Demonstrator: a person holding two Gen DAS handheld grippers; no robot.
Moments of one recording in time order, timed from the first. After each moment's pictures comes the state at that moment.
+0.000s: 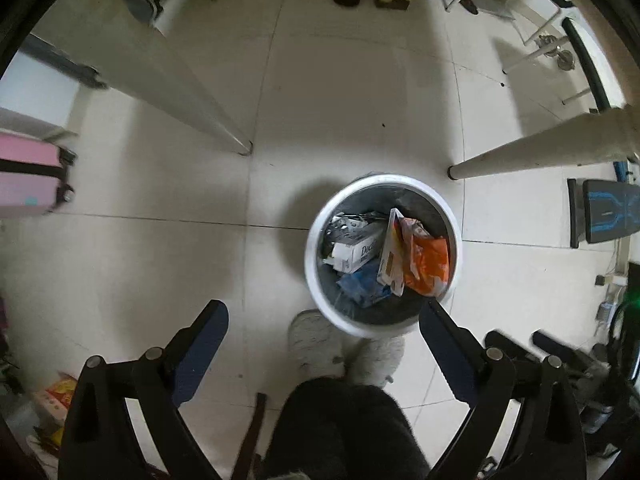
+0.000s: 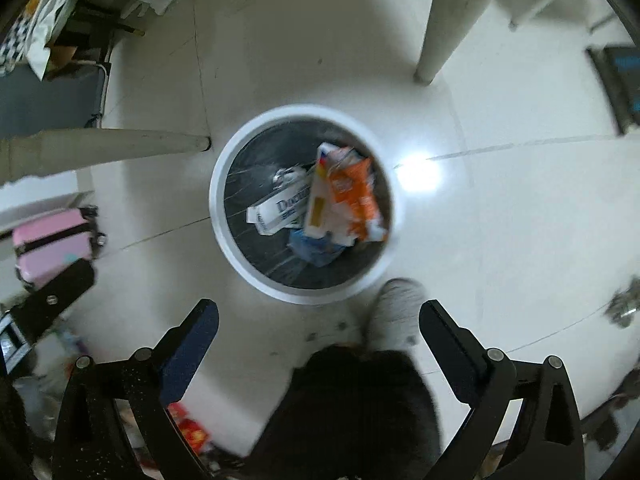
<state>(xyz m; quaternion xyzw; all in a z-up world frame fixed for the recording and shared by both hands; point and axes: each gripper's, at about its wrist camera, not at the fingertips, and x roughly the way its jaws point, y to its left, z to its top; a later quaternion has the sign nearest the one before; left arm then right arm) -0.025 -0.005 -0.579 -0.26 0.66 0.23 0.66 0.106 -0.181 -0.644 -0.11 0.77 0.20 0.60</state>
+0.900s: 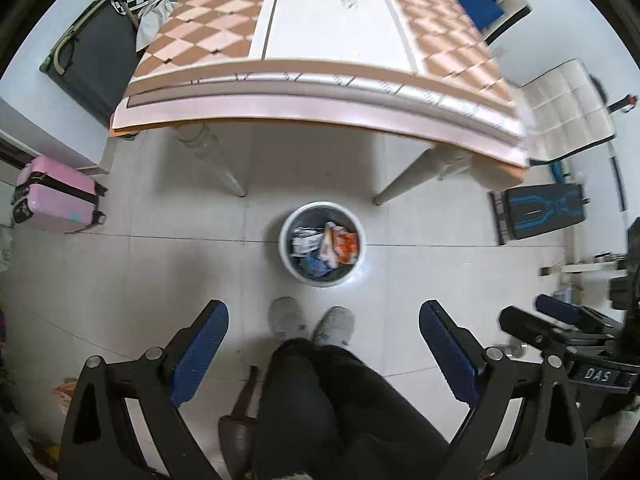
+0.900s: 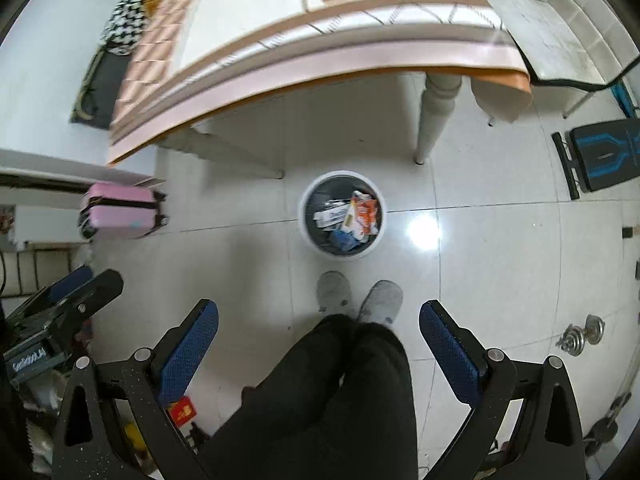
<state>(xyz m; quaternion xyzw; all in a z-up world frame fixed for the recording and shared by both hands) -0.102 -0.084 -0.263 -0.27 0.59 0.20 0.74 0.068 -0.264 -0.239 -0.11 0.69 0.31 0.64</state>
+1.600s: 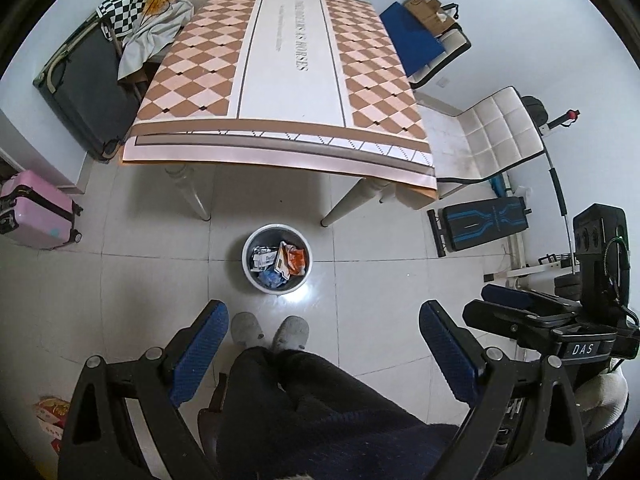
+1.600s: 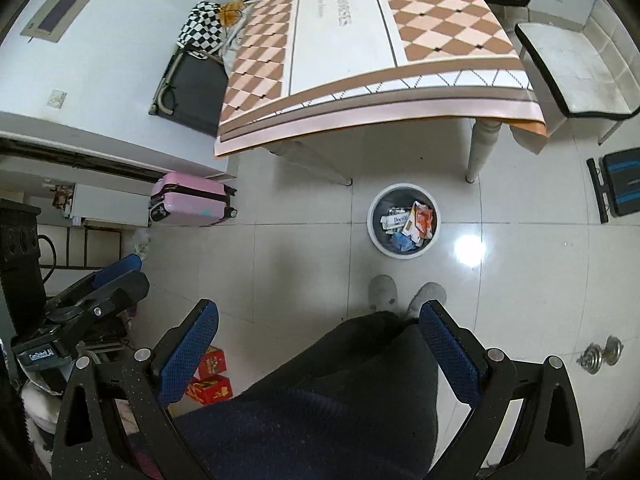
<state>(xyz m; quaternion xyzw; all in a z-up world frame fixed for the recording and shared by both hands) -0.148 -0.101 -0.138 -0.30 0.53 0.14 0.78 0.018 -0.271 -0.085 -0.07 0.67 0.40 0.62</state>
